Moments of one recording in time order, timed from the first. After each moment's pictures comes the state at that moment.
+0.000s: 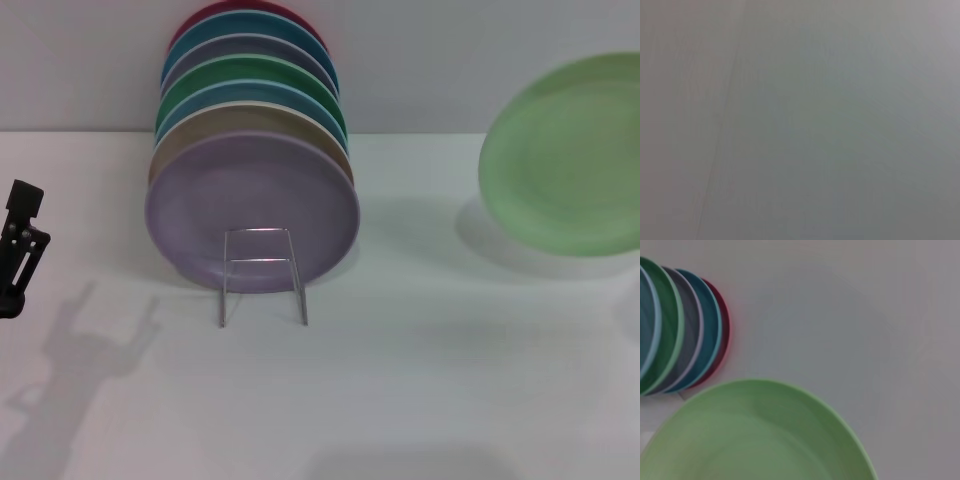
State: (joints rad) left arm -0.14 -2.08 -0.97 -0.31 2.69 1.79 -0.23; right arm -0.01 2.09 -1.16 -1.74 1.15 0.85 -1.65
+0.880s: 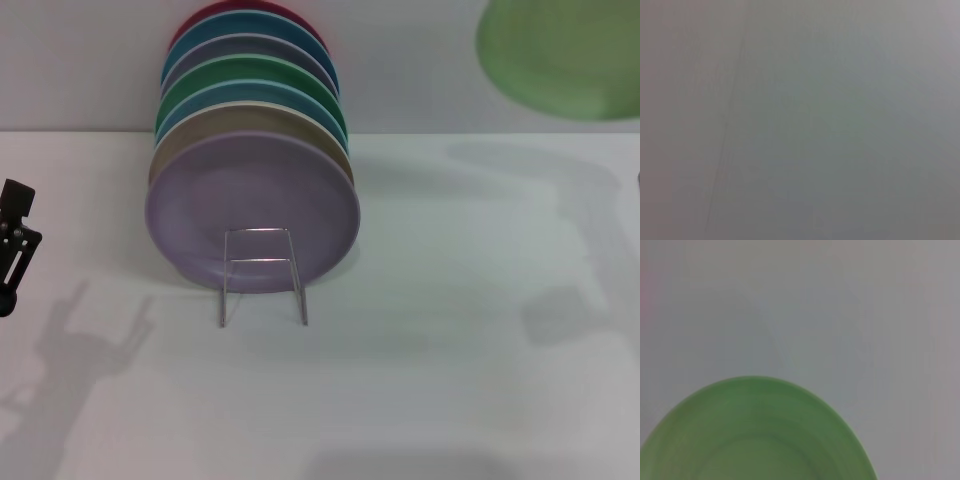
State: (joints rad) left arm -0.14 -2.07 -0.98 -0.30 2.69 1.79 -0.23; right arm -0.12 2.09 -1.74 -1.69 0.34 -0.12 -1.28
